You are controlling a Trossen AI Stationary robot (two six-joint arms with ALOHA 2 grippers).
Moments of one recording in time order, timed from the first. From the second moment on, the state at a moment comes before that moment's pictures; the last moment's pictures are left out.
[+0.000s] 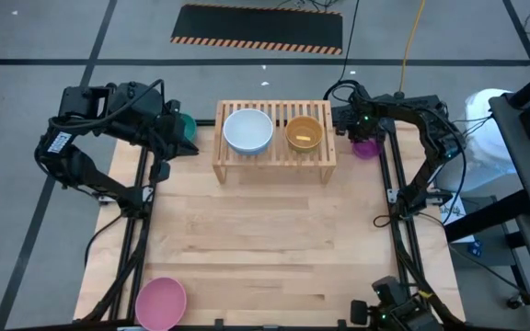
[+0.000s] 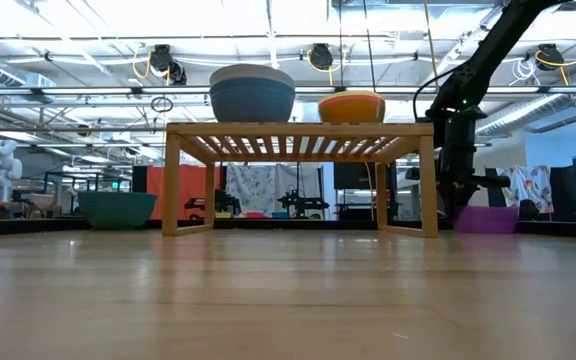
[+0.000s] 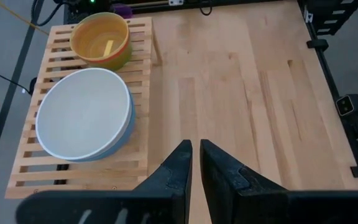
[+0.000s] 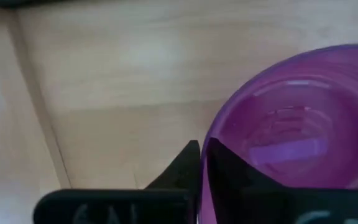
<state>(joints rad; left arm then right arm) 0.13 1.42 2.20 -1.57 0.07 0.18 -1.15 1.72 1.03 -0.76 -0.11 0.56</state>
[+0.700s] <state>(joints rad) 0.13 1.42 2.20 -1.57 0.07 0.18 -1.06 1.37 1.03 -1.06 -0.11 0.04</state>
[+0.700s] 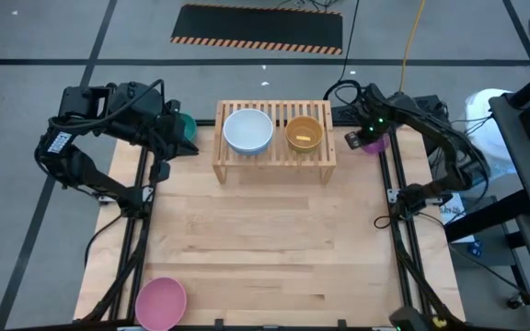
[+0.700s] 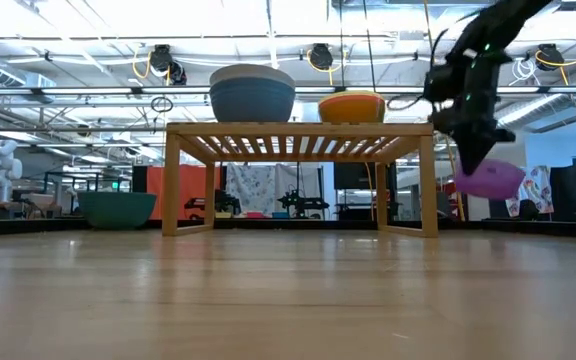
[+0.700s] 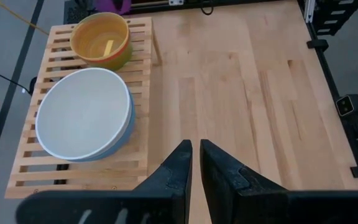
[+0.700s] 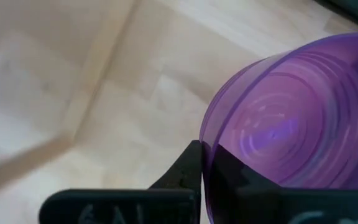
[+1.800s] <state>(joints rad) 0.13 1.42 2.20 -1.57 0.07 -0.06 -0.63 1.19 1.55 -1.49 -0.10 -0.52</state>
